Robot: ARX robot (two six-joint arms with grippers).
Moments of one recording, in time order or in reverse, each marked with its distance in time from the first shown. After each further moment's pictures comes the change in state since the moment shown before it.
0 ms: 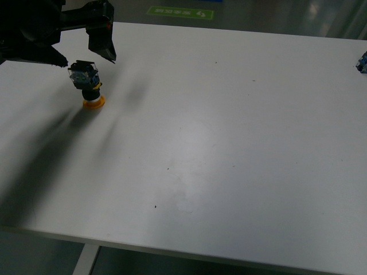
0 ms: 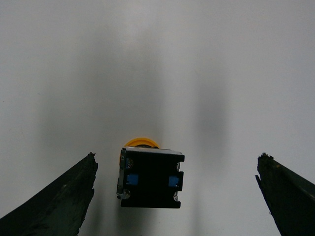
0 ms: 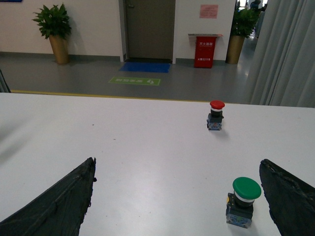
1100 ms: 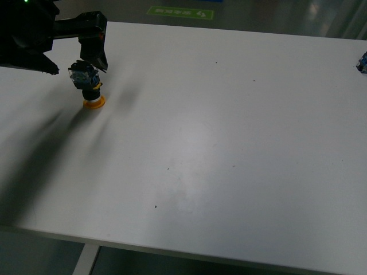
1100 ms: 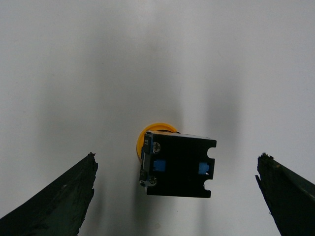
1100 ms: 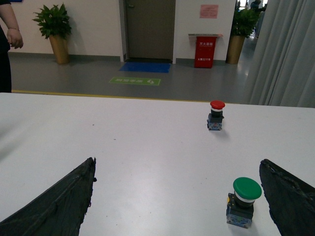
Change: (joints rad) left arm 0.020 0.016 0.011 -0.052 -0.024 0.026; right arm 0.000 0.000 0.000 0.000 0.000 0.000
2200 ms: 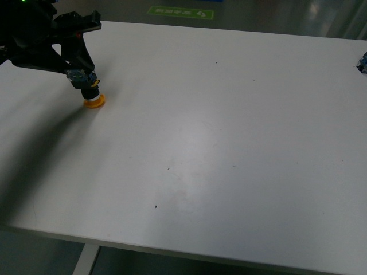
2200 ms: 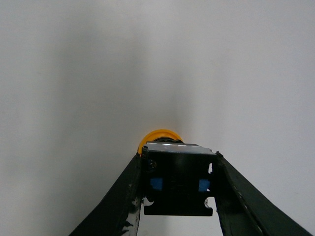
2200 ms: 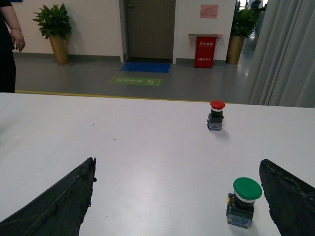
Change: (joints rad) left arm 0.026 0.029 0.035 -0.010 0.105 -0.066; right arm 0.000 0.000 0.000 0.000 0.000 0.000
